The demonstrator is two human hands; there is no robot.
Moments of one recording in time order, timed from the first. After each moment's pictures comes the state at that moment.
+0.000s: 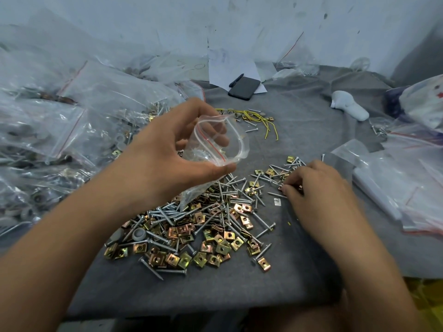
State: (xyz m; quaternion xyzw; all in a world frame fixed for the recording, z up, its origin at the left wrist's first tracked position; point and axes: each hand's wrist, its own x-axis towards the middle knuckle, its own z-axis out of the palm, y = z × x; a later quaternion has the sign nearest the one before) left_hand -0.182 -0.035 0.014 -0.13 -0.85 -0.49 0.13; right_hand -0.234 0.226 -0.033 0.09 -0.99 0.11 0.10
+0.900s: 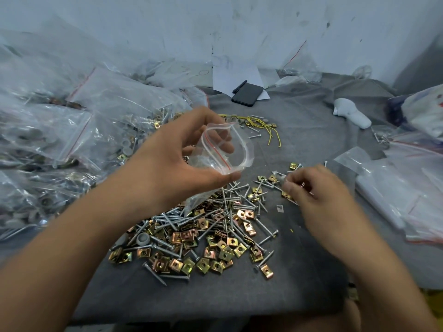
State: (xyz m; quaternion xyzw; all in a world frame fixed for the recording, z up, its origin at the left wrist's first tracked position) left_hand -0.180 -0.034 0.016 -0.13 -0.86 -0.48 0.13; right_hand -0.230 0.226 -0.027 0.10 -0.93 0.34 0.06
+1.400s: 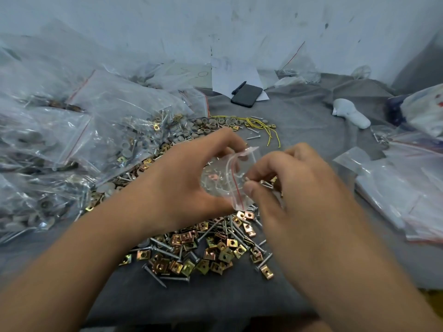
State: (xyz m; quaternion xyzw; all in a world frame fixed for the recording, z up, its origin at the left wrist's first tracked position) left_hand -0.176 -0.024 0.013 -0.22 -0.89 -0.38 0.11; right_hand -0.163 0.167 0.039 0.17 -0.95 0.26 0.09
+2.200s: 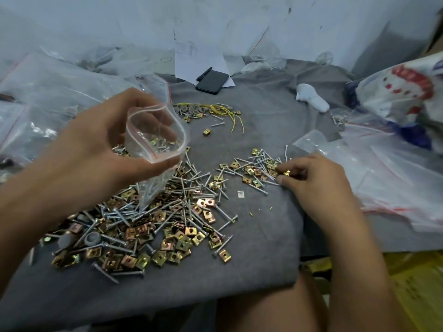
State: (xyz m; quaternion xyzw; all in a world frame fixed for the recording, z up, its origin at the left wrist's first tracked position) left_hand -0.191 -0.055 -0.002 -0.17 -0.86 -0.46 0.18; right_hand -0.252 0.288 -0.036 0.02 -0.96 0.26 0.10
